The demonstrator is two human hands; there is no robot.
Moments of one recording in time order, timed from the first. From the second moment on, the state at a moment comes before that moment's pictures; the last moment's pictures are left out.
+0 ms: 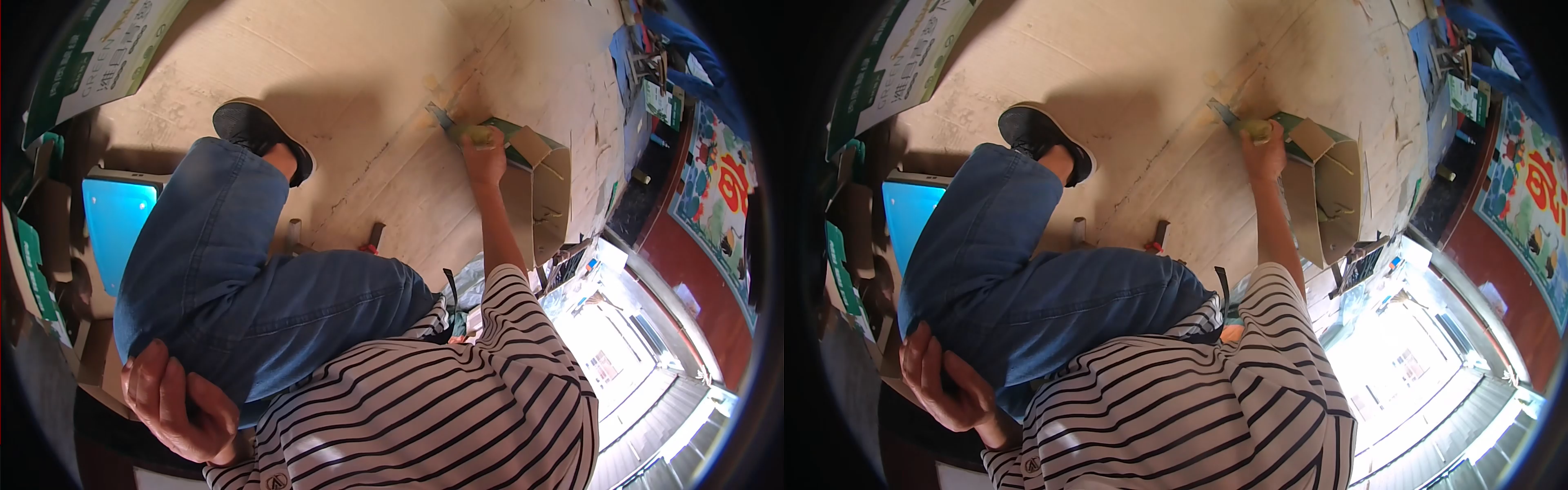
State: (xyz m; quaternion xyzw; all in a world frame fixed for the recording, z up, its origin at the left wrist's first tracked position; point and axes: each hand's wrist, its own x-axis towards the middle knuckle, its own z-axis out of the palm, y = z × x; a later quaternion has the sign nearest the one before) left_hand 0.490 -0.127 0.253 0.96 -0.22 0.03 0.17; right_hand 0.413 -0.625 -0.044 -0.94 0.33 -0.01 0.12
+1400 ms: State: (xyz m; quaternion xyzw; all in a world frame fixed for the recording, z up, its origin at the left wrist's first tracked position) left_hand 0.489 -0.121 0.252 0.96 -0.22 0.04 0.18; right_hand 0.467 -0.617 0.041 -0.93 0.33 -0.10 0.08
